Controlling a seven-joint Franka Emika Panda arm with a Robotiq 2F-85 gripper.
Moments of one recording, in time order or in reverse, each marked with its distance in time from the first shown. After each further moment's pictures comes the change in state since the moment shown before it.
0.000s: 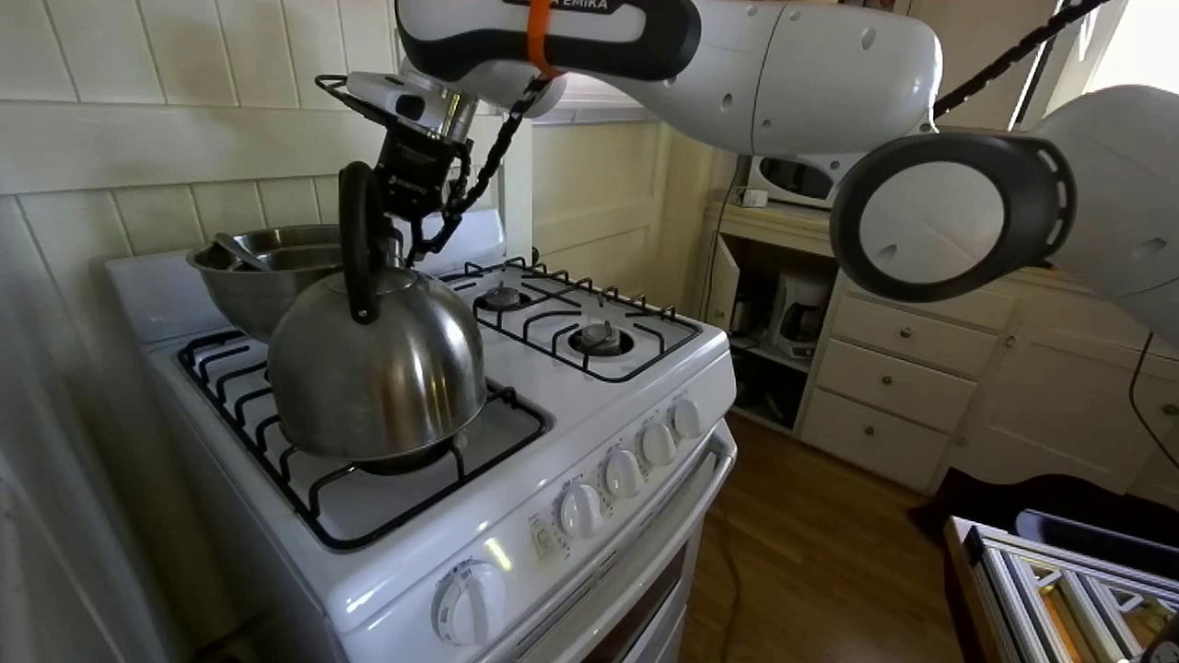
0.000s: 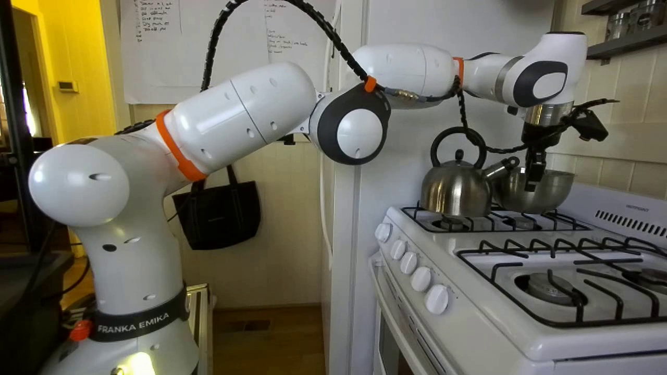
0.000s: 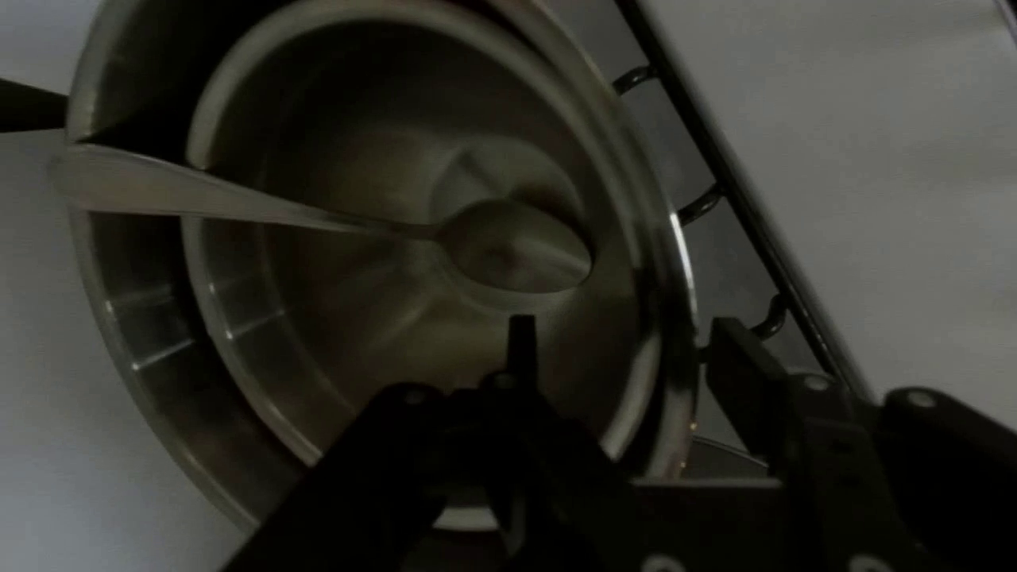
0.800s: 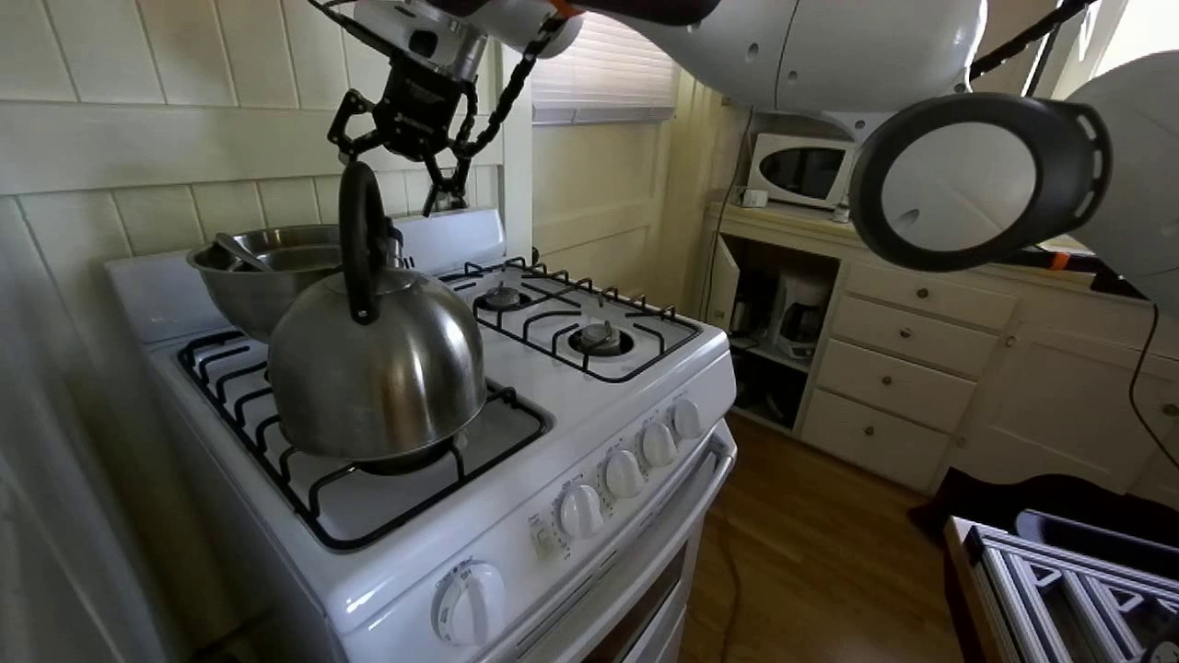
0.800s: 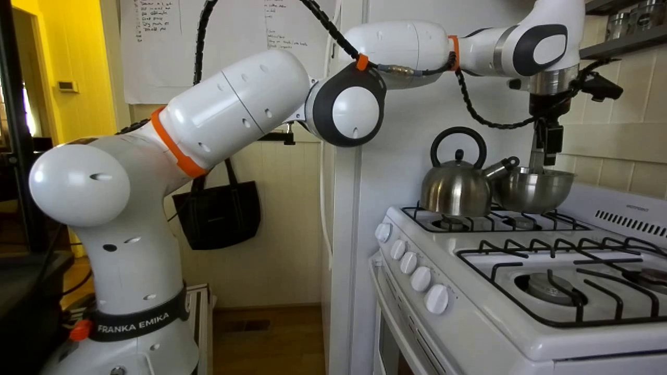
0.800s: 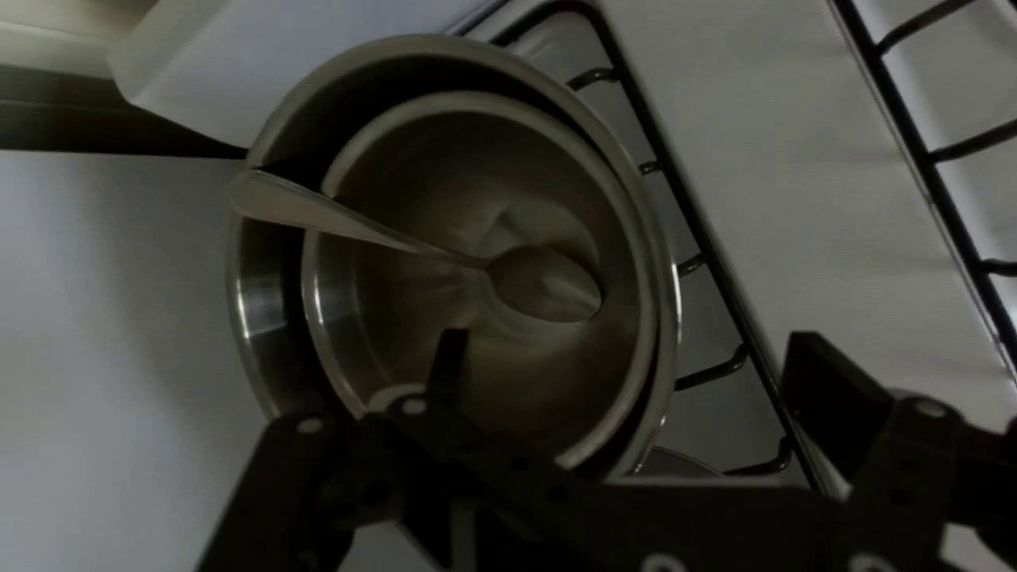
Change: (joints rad) arm 0.006 -0.079 -0.042 0.006 -0.036 0.024 -0.091
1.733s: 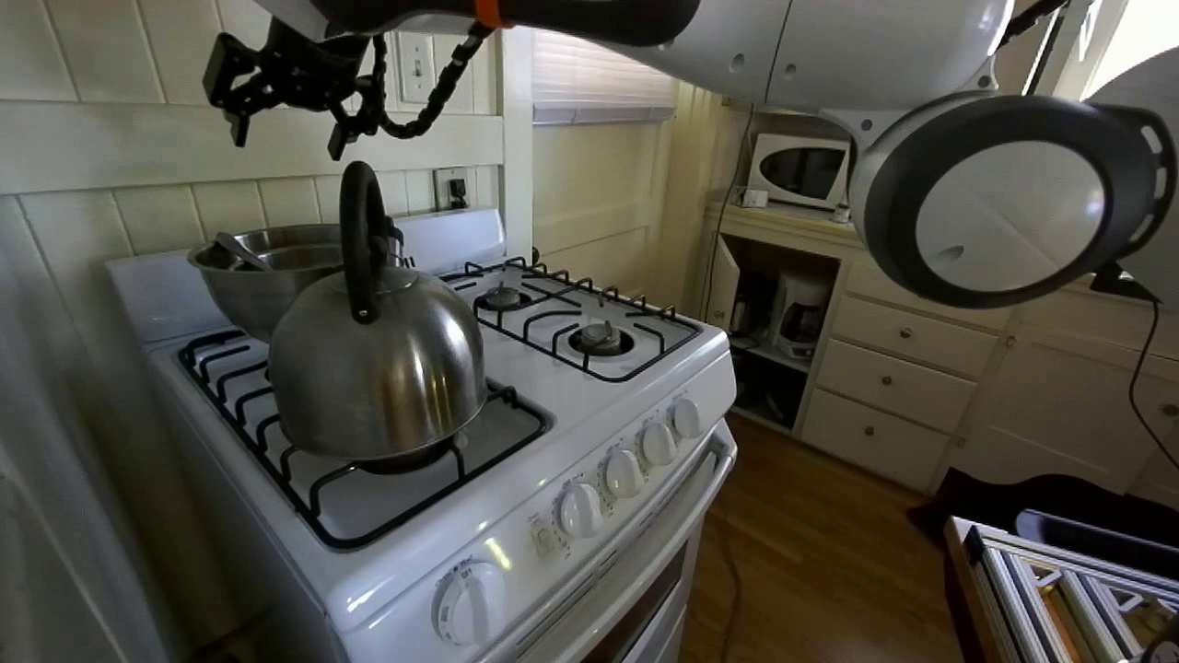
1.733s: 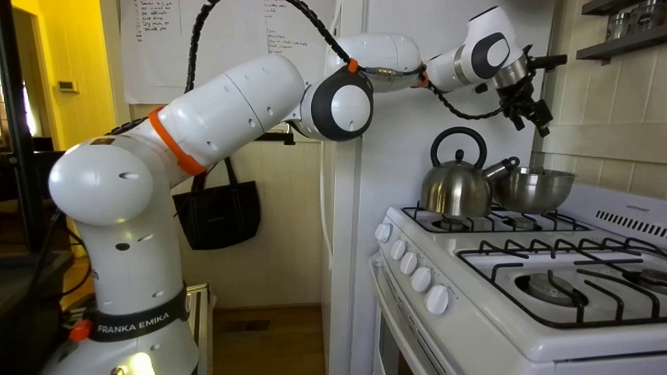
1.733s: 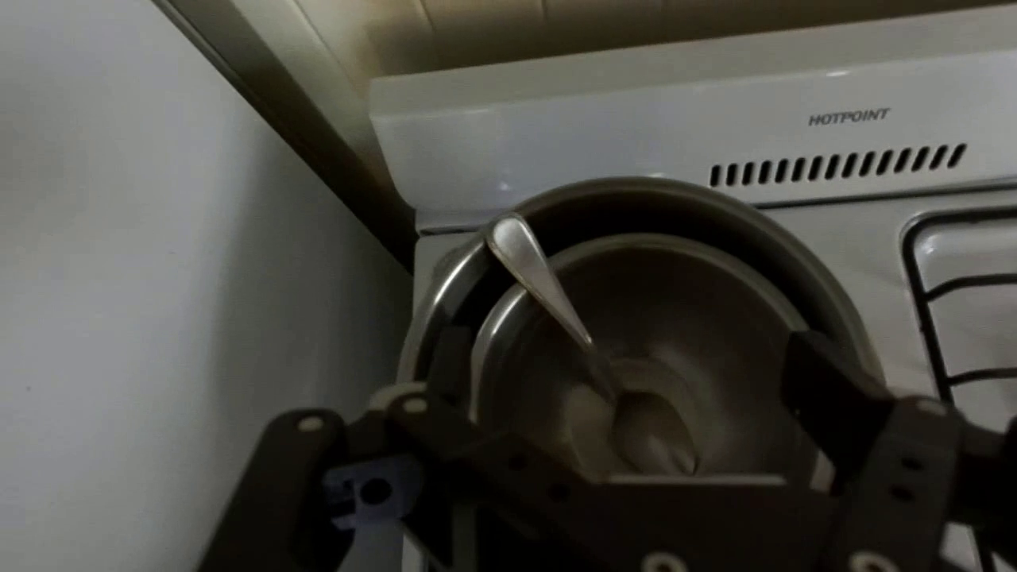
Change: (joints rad) arm 0.205 -0.004 -0.096 -0.008 -0.263 0.312 -0.247
